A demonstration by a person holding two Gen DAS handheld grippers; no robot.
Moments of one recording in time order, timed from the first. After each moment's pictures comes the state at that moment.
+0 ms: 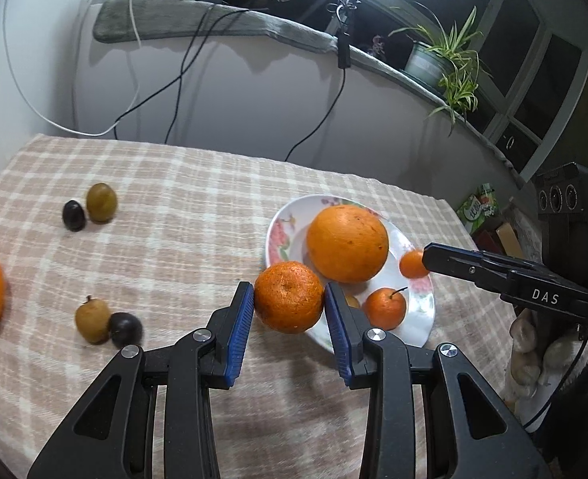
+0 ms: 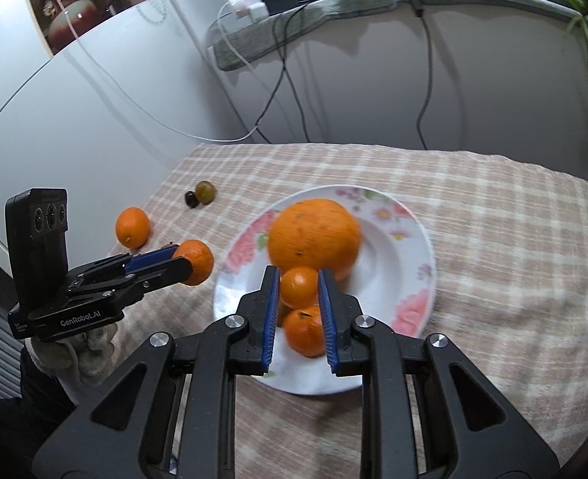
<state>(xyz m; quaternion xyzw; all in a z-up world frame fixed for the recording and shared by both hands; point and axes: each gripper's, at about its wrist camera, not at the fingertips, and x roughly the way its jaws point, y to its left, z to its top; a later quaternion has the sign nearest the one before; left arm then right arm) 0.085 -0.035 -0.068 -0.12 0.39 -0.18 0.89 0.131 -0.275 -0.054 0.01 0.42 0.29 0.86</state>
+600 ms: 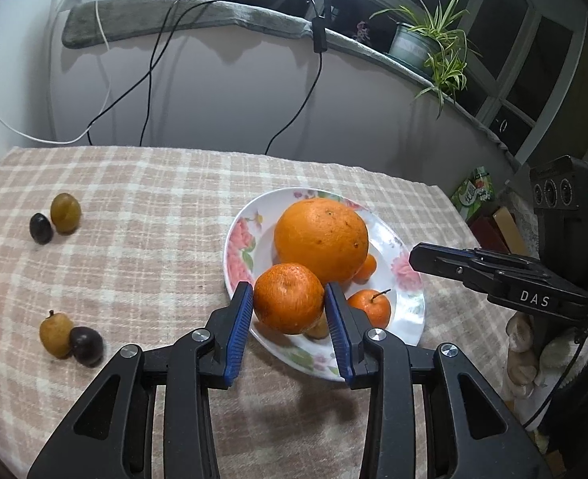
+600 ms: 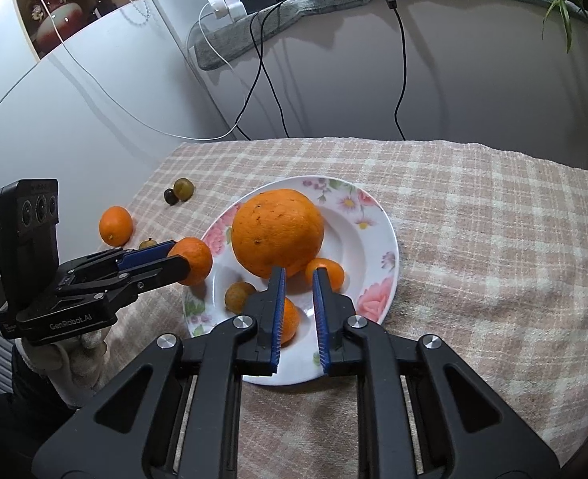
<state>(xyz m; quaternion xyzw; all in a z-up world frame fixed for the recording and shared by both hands) 0.094 -0.063 -0.070 -0.09 0.40 -0.20 0.89 0.134 -0.293 -0.062 0.01 0.42 0.28 0.86</state>
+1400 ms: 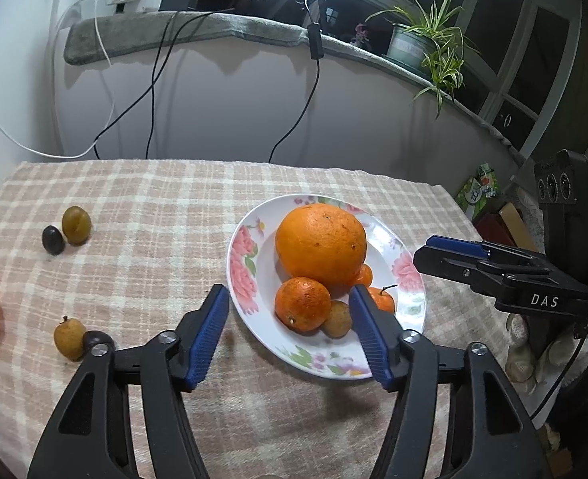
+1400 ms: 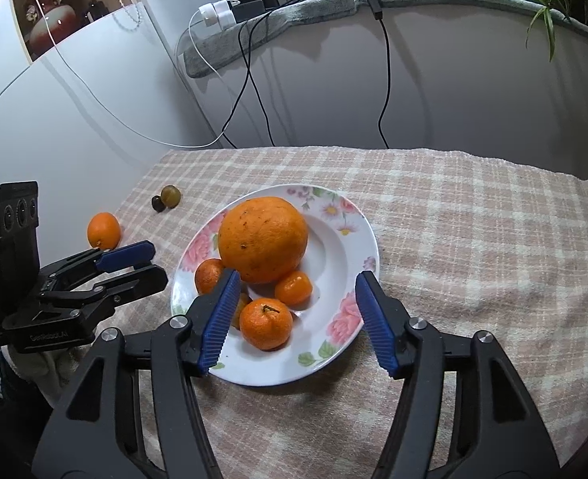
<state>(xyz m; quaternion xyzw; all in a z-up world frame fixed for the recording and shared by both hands) 0.088 -0.065 -0.062 -0.07 0.39 -0.18 0.90 0.131 -0.297 -0.059 0.01 0.41 0.25 0.88</state>
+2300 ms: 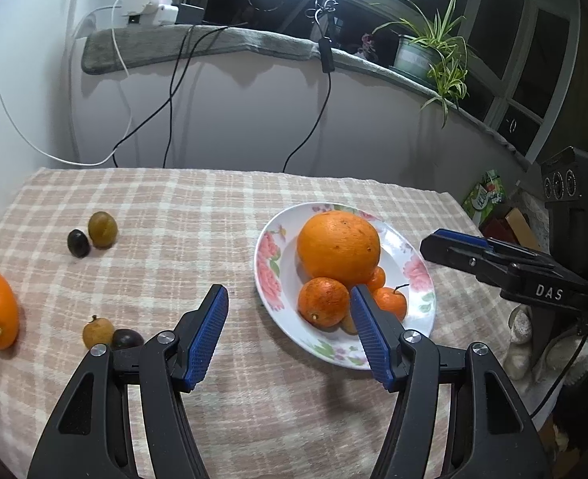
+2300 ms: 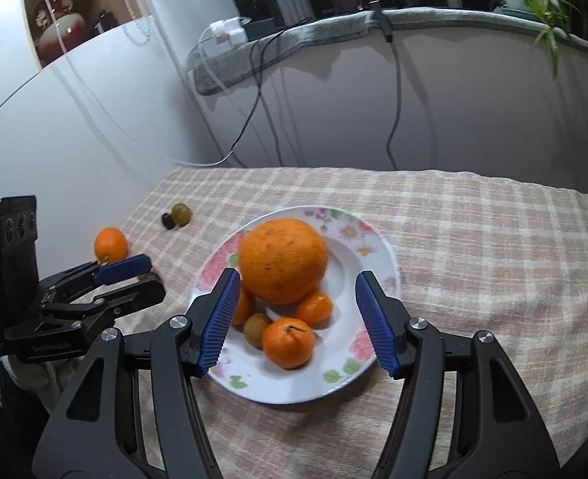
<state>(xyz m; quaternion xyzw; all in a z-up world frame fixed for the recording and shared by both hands) 0.078 -0.049 -0.058 -0.07 0.37 -0.17 0.91 0.124 -0.281 -0.051 0.01 0.37 0.26 0.89</state>
